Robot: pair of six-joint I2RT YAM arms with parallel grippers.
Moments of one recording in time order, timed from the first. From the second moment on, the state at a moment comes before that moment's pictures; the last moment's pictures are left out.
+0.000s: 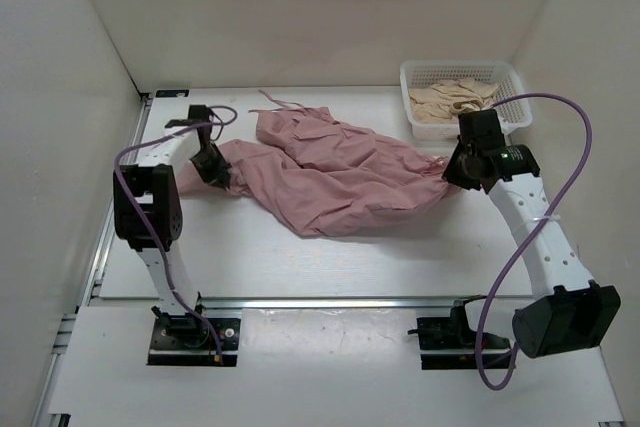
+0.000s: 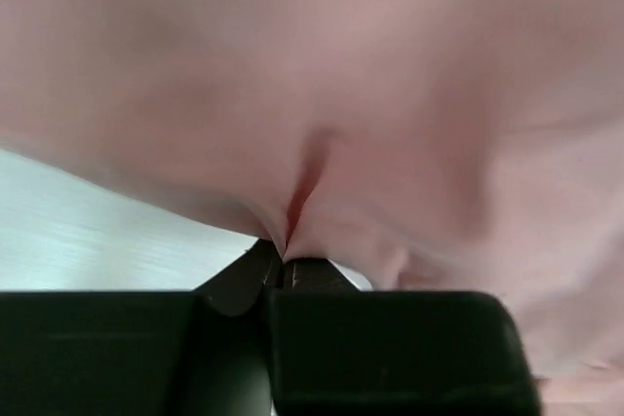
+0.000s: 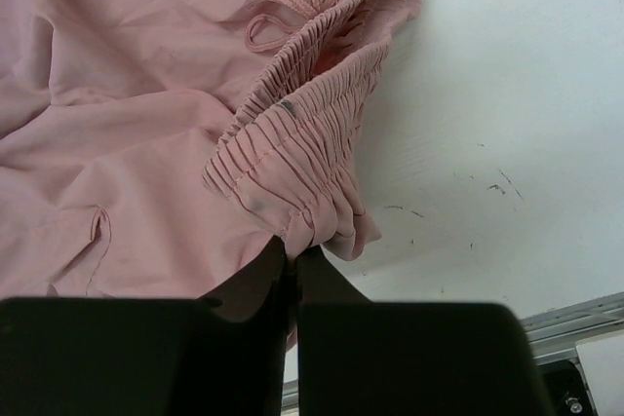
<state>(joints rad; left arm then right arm) -0.02 1.91 1.39 -0.82 0.03 -0.57 0.21 1.23 1.26 -0.97 0.23 0.54</state>
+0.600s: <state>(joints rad) 0.22 1.78 2.38 -1.07 0.02 -0.52 0.13 1.55 2.05 -1.02 0.18 0.48</state>
